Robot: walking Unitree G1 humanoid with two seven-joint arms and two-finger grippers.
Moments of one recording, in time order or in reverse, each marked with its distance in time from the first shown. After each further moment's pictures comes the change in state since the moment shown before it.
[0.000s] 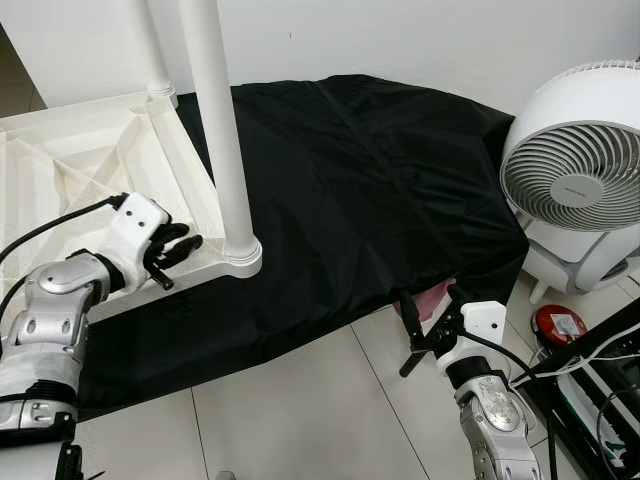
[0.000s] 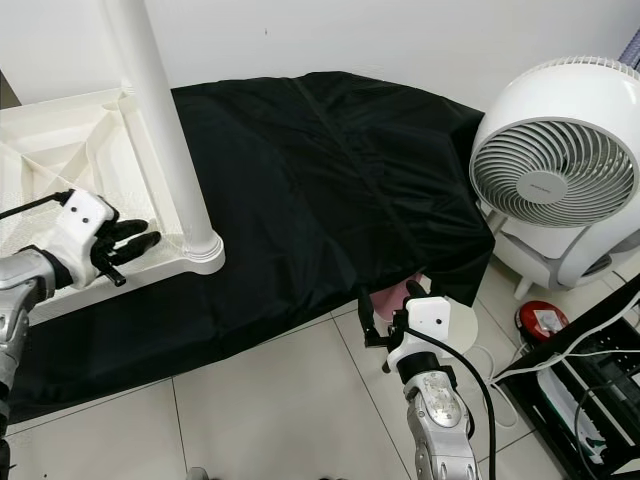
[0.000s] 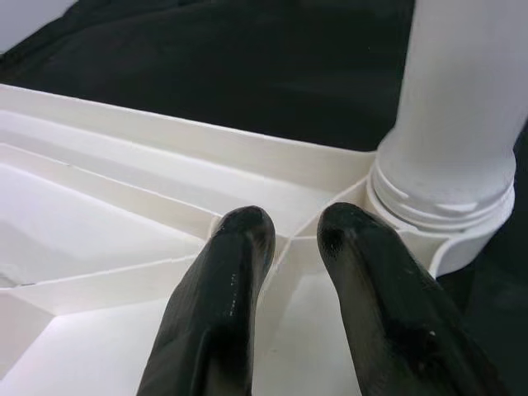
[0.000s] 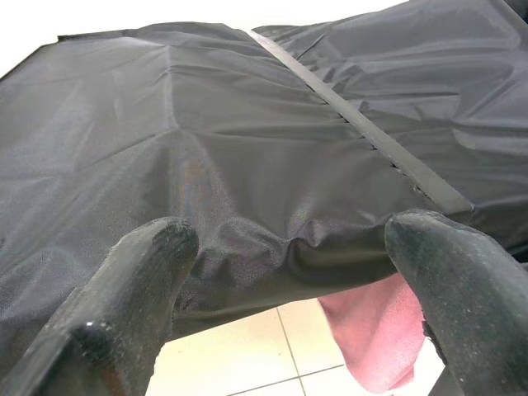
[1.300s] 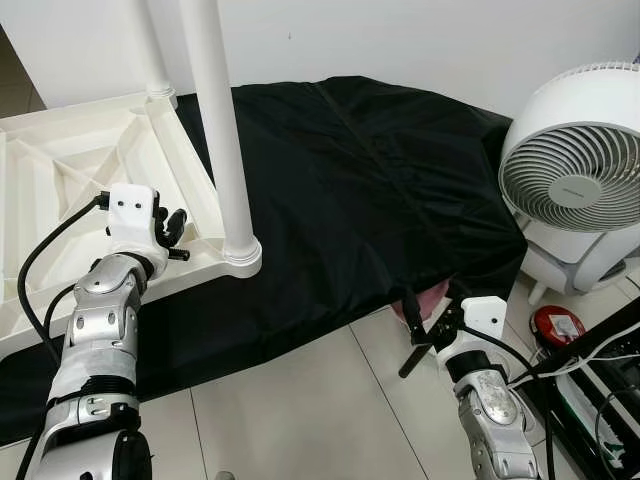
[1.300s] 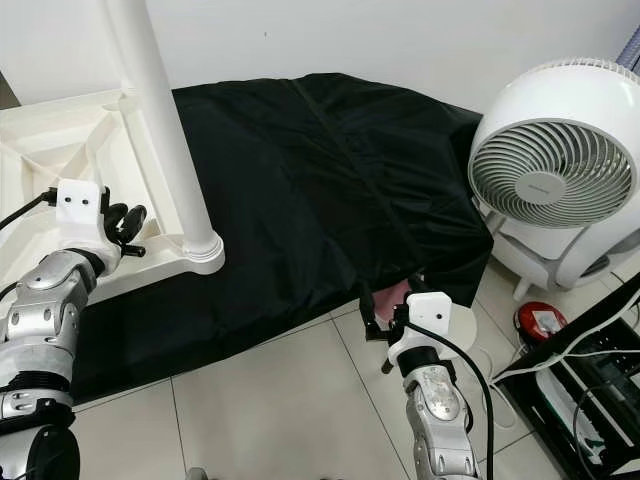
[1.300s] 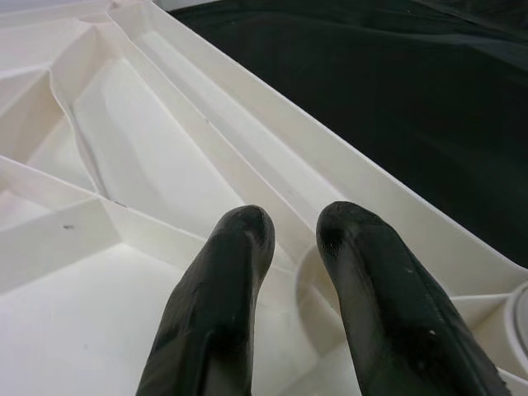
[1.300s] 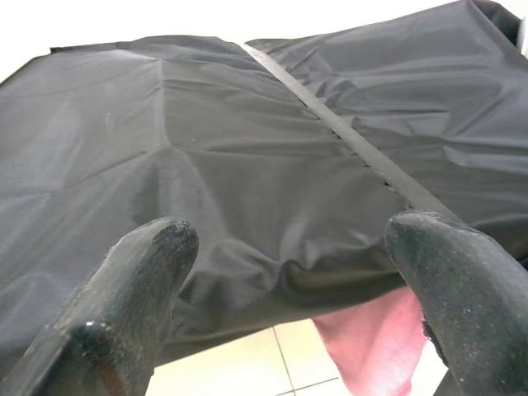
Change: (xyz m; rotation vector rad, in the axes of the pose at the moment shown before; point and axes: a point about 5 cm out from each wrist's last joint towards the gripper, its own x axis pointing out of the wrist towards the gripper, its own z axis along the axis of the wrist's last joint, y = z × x) left arm 0.027 -0.015 -0.005 -0.324 -0.036 0.443; right arm 0.007 -0.002 0.001 -0.001 -0.024 -0.021
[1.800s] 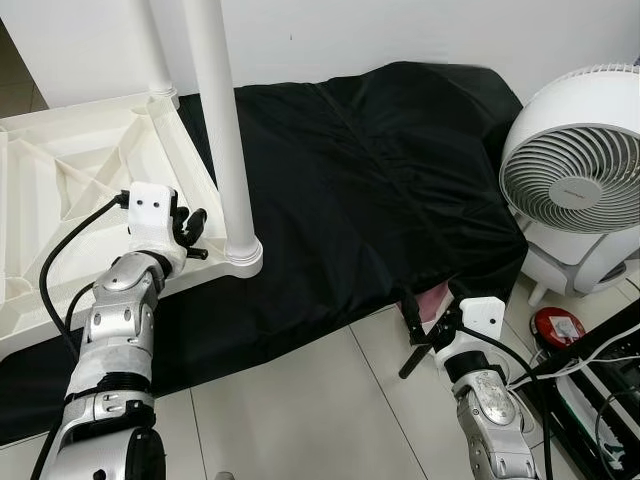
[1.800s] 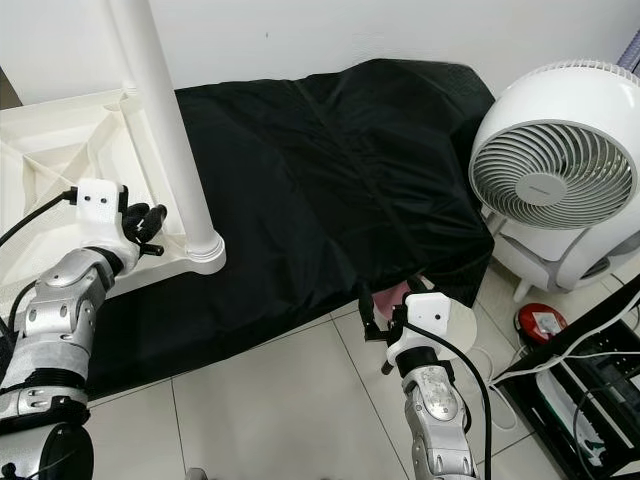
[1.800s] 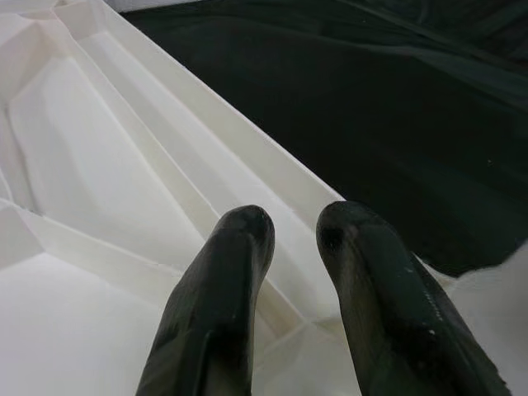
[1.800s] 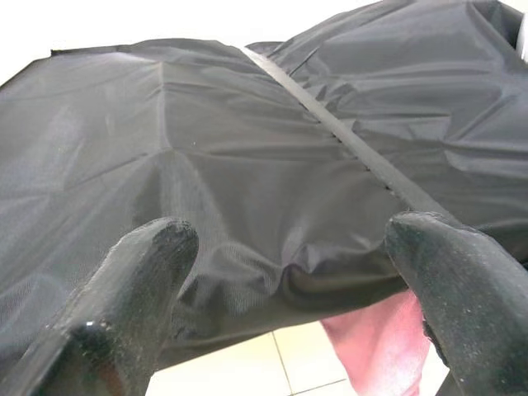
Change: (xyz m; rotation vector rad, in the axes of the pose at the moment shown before) left arm 0.002 -0.018 -0.003 -0.049 -0.019 -0.053; right arm 0.002 0.000 0.000 -0.006 -0.009 -0.021
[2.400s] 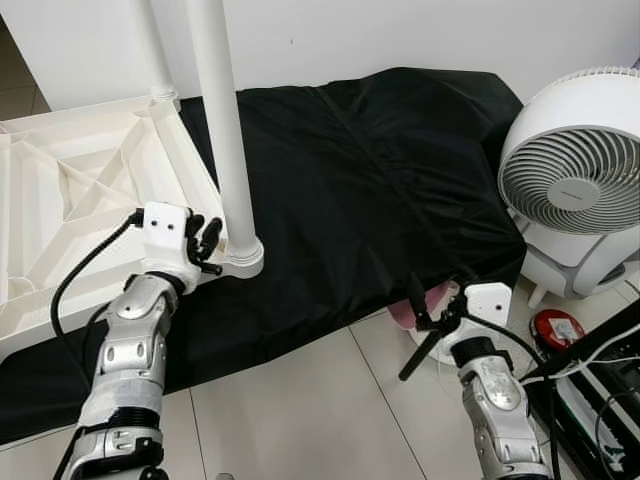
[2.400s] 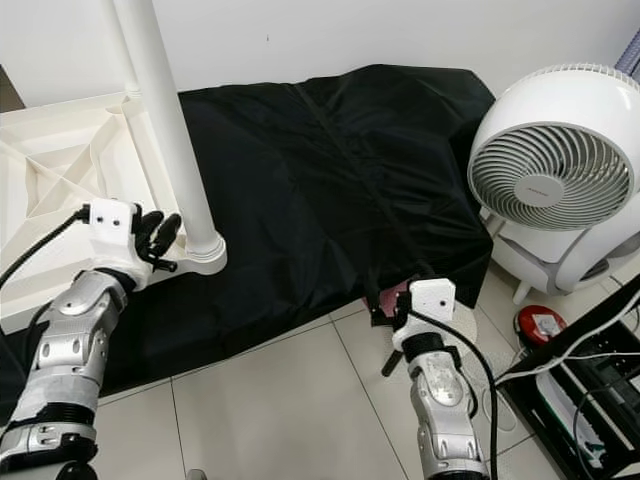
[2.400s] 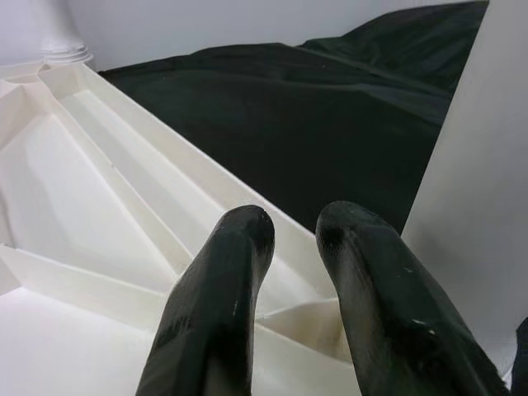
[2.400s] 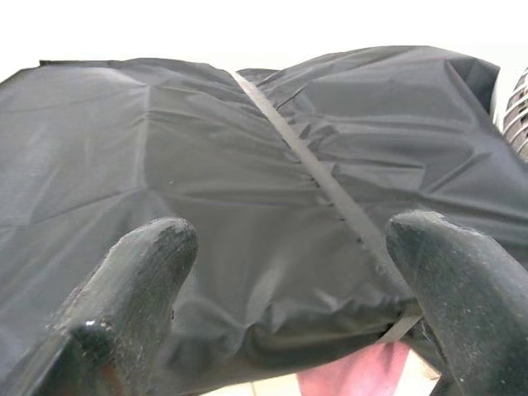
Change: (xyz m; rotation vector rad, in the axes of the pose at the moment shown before) left arm -0.014 -0.016 -0.001 0.044 -0.120 -0.041; right arm 0.015 -0.011 0.012 -0.074 -0.039 0.000
